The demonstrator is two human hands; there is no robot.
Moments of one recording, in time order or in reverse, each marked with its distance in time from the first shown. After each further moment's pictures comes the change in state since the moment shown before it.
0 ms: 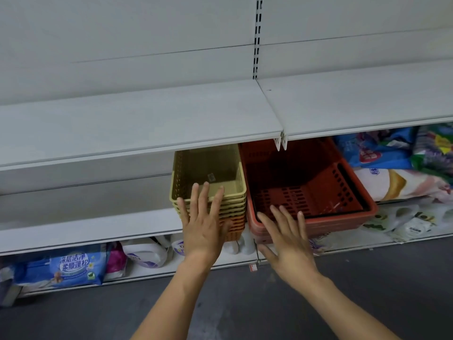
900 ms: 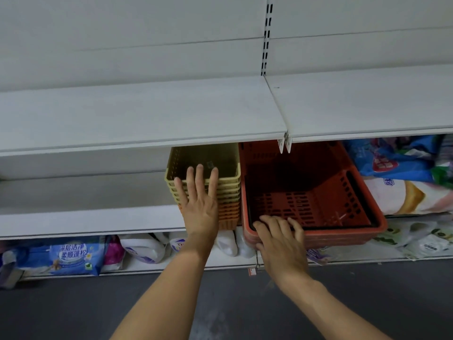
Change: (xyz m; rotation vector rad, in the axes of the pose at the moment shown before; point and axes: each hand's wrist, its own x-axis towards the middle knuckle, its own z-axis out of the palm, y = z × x) left_hand 0.047 0.005 0.037 0.274 0.096 -0.180; right_hand 0.023 0.010 0.029 -0.119 0.084 -0.050
